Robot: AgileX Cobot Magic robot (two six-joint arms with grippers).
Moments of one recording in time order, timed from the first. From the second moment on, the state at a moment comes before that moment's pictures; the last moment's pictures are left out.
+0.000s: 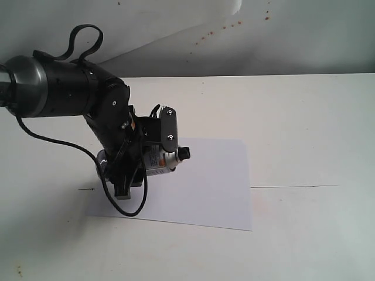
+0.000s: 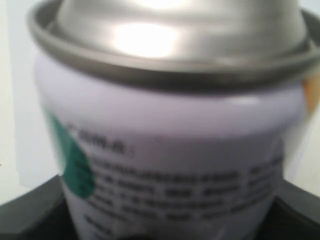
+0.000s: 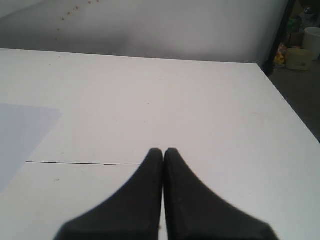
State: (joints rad) left arm -0.71 1.96 -1.25 0.11 0.73 0.87; right arm -0.04 0.00 0.00 0.03 0.35 -0.11
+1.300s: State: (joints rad) left arm -0.71 1.96 -1.25 0.09 0.73 0.87; right arm -0.04 0.85 -0.66 0.42 0.51 -0.13
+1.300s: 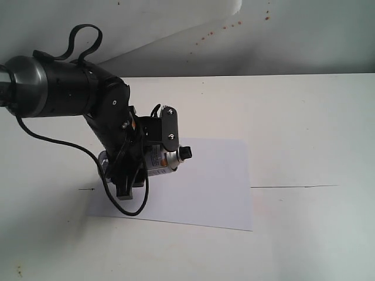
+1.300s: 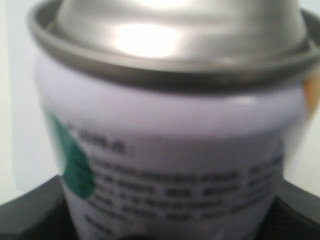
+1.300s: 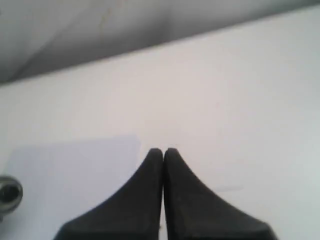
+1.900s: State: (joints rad) left arm -0.71 1.96 -1.25 0.09 0.73 0.87; right arm -0.04 1.57 -0.80 1.05 0.73 -0.58
